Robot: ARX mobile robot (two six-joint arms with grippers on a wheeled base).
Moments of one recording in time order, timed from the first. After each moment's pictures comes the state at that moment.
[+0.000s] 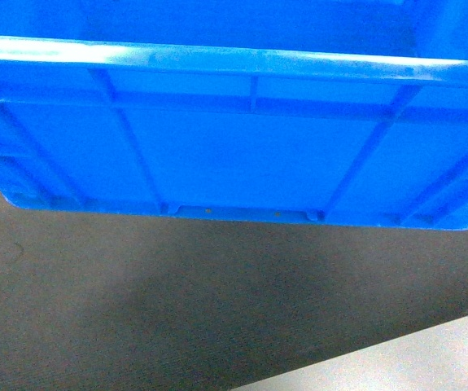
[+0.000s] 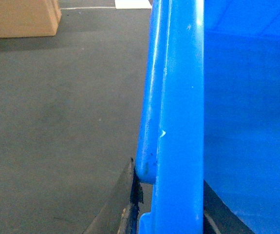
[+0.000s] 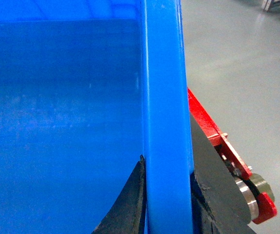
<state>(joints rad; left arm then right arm) -0.20 1.26 0.87 0.17 -0.19 -0.07 0.22 1.27 0.89 0.07 0.20 0.16</state>
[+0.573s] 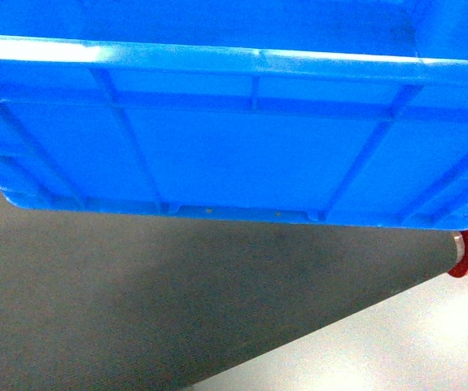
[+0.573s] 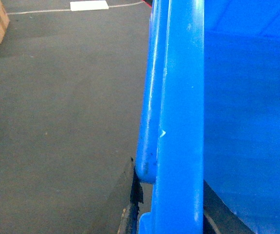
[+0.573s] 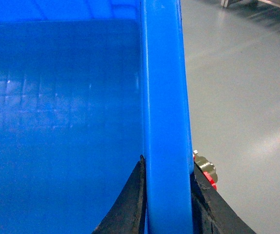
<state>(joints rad) -0.20 1.26 0.87 0.17 -0.19 -0.07 0.22 1.27 0.89 0.07 0.20 0.16</state>
